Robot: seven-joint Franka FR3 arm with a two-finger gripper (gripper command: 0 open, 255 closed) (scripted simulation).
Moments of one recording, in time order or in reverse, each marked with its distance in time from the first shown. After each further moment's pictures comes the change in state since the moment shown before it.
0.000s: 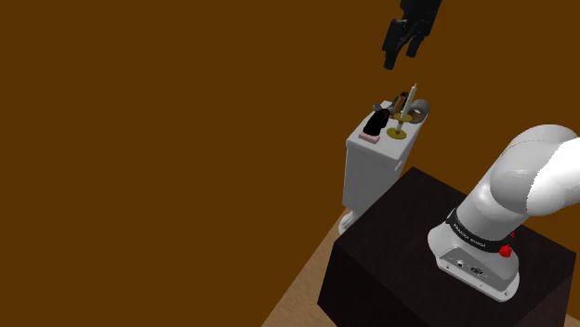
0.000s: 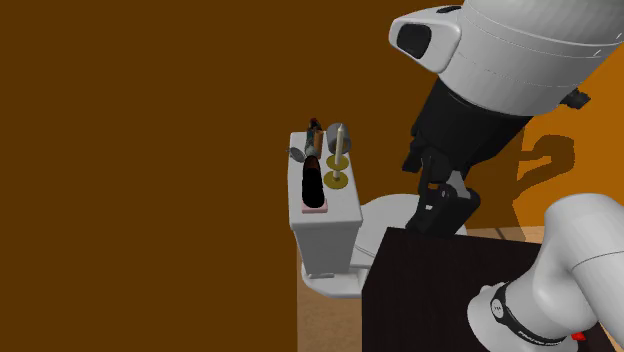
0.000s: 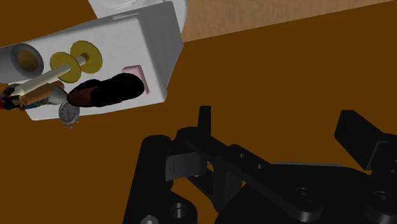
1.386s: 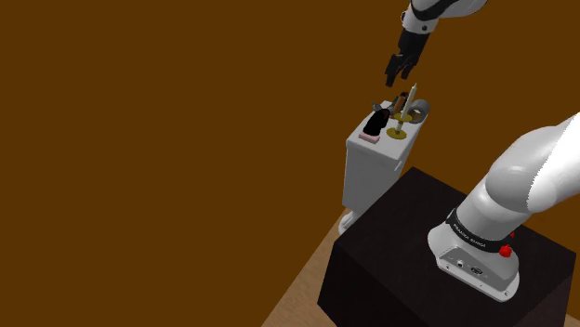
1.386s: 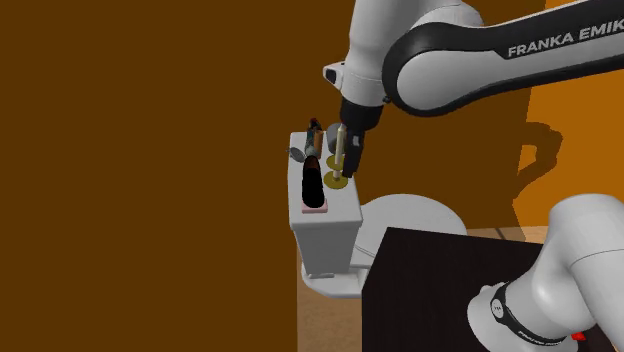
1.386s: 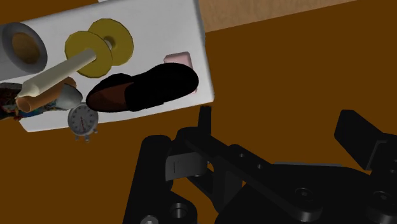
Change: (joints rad) arm -0.090 0.366 -0.392 -0.039 -0.062 0.427 -0.398
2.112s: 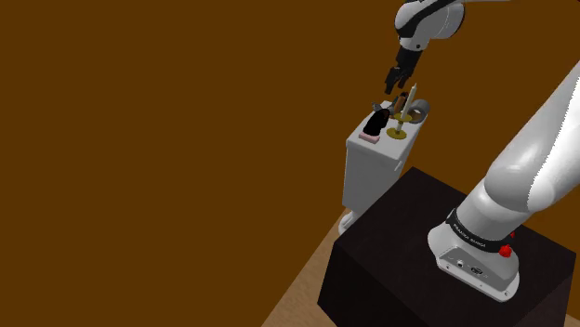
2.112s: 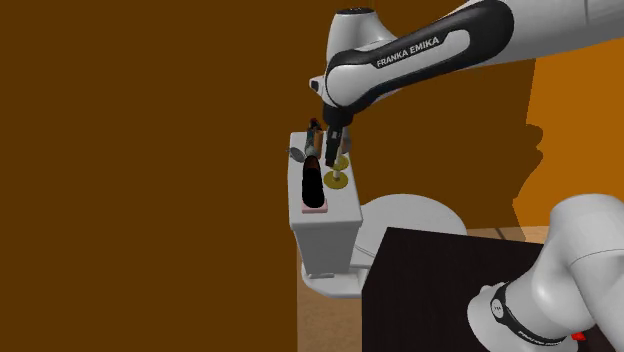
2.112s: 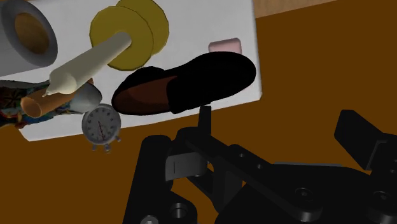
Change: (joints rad) arm -0.020 0.394 -0.174 0.192 0.214 0.150 -0.321
